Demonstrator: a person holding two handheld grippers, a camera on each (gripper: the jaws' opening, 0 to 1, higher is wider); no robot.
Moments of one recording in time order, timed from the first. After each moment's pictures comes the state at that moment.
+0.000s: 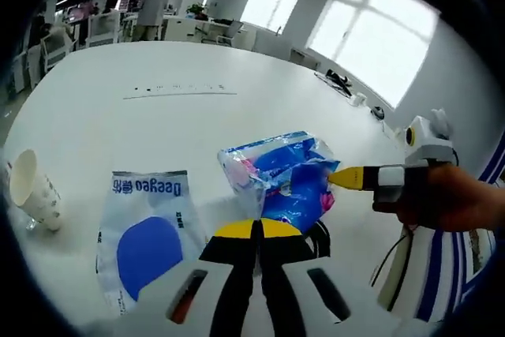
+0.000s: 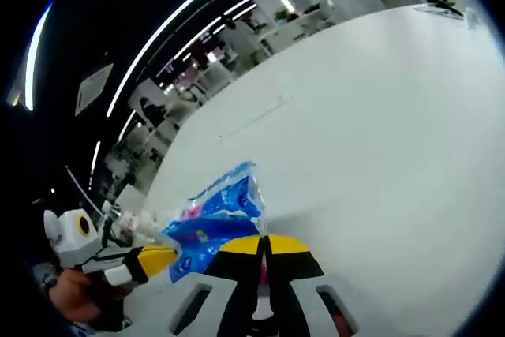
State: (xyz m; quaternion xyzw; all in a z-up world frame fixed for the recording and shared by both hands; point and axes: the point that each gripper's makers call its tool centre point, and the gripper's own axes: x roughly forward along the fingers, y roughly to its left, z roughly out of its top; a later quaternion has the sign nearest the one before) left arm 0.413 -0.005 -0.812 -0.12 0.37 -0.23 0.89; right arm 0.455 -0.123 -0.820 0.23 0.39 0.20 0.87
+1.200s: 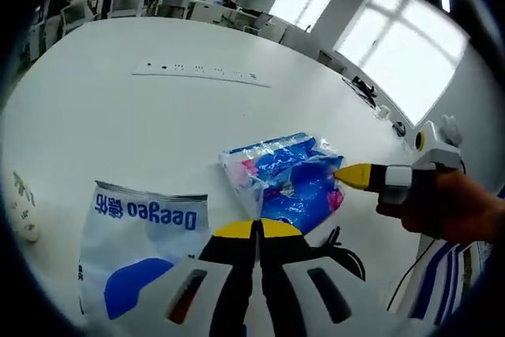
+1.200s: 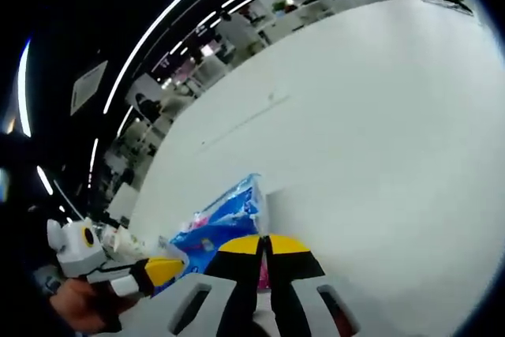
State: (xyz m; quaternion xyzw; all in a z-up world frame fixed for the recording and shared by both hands) left arm 0.480 0.007 -0.864 -0.15 0.40 -0.18 0.88; right arm 0.531 -0.112 -0.863 0.23 0.41 0.20 0.86
